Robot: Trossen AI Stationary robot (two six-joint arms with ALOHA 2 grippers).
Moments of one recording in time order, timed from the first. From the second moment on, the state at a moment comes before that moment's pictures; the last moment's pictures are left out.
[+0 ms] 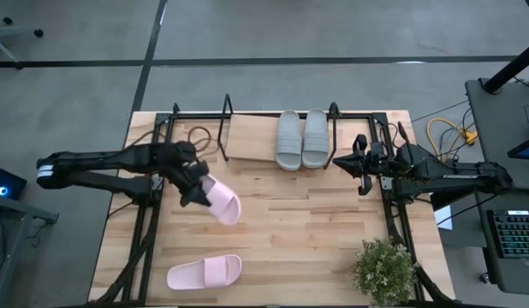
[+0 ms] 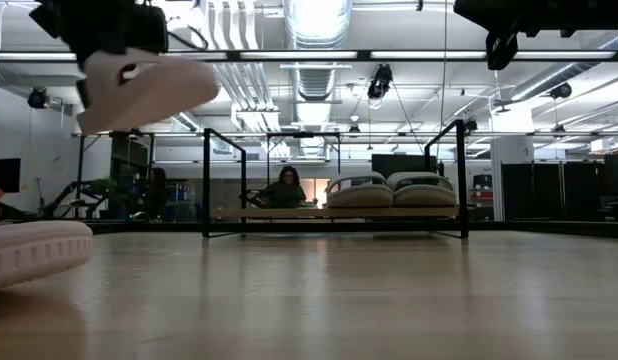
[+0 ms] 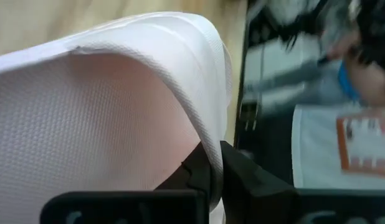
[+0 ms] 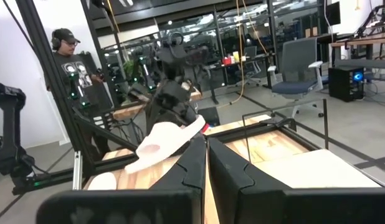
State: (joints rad) left arm 0.15 0.83 0.71 -0.58 0.59 -0.60; right arm -0.06 0.48 0.39 0.20 0.03 0.21
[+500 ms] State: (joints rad) left arm 0.15 0.77 0.72 -0.47 0.31 -0.65; right arm -0.06 0.48 0.39 0.23 0.03 0.24
